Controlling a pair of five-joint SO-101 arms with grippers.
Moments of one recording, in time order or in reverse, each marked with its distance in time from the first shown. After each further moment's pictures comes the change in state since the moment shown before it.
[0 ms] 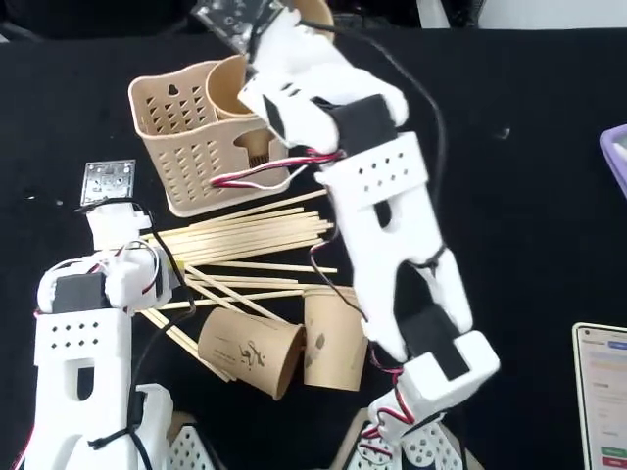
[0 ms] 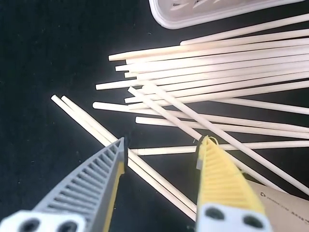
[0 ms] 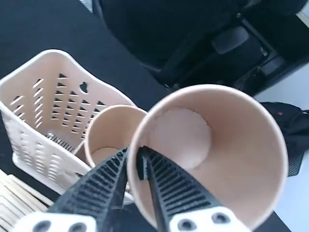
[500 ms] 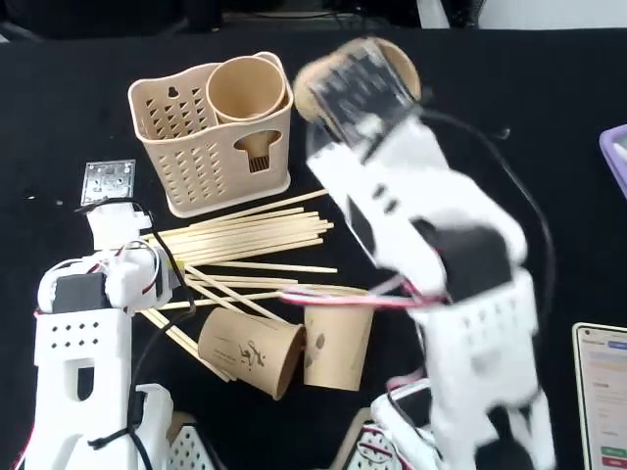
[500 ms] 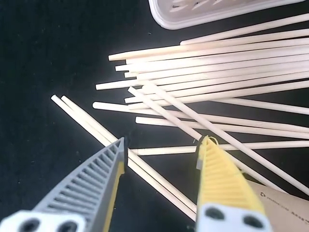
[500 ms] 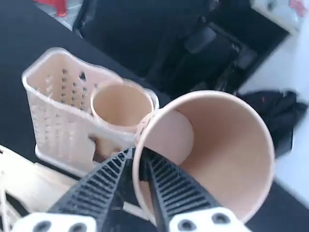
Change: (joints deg) left arm 0.0 0.0 0.0 0.0 0.0; right arm 3.3 -37.5 30.2 0.0 -7.2
